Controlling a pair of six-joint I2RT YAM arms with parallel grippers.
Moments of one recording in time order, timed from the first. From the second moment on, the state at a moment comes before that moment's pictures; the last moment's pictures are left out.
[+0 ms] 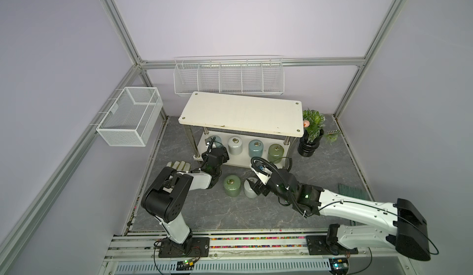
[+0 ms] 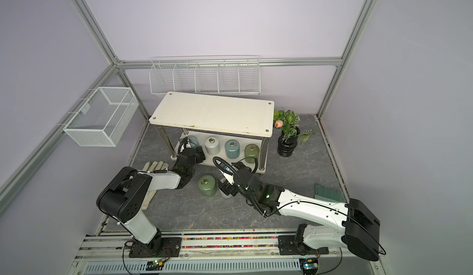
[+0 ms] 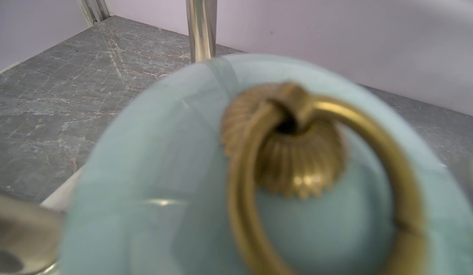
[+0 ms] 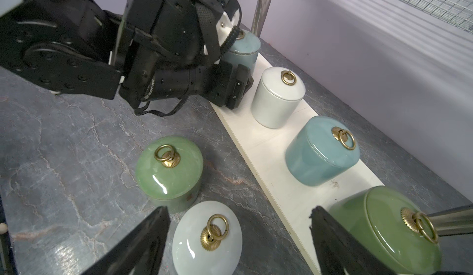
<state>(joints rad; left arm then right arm) -0.49 1.70 0.65 0.59 -0.47 -0.42 1.10 1.22 0.77 0.02 0.33 -0.08</state>
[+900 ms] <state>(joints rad) -0.53 1.53 0.58 0.42 -0.49 -0.37 1.10 1.16 0.71 0.08 0.32 -0.08</state>
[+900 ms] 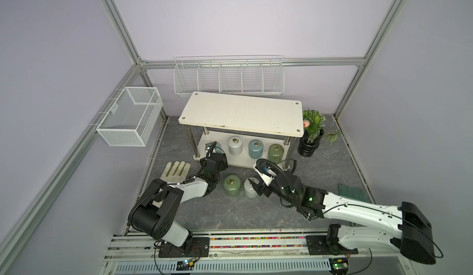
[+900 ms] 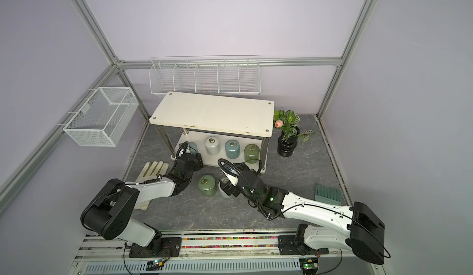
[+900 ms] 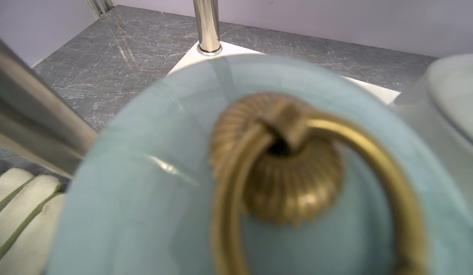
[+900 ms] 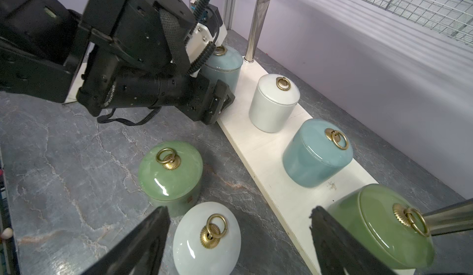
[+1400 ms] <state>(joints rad) -0.53 1.53 0.58 0.43 -0.47 -0.32 1.10 1.16 0.71 0.08 0.32 -0.08</state>
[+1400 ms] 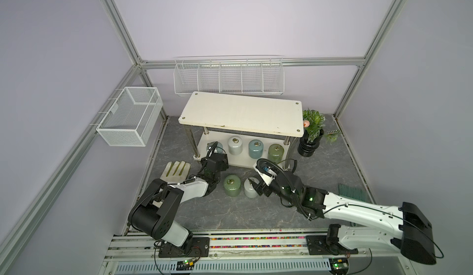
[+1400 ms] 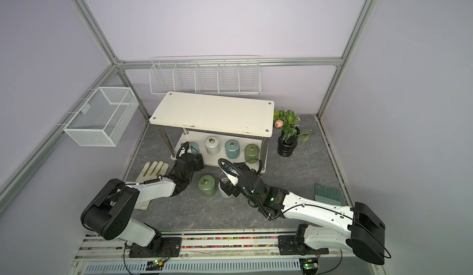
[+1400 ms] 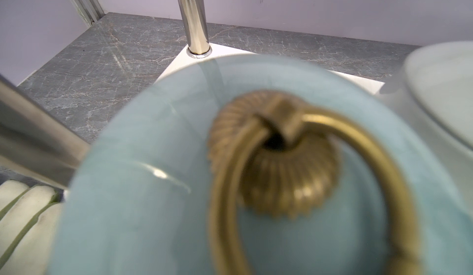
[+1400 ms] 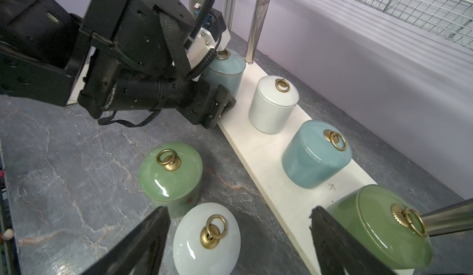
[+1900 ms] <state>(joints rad) -0.54 1.47 0.58 0.44 -0.47 -0.31 1.10 1.16 0.71 0.07 0.32 -0.09</state>
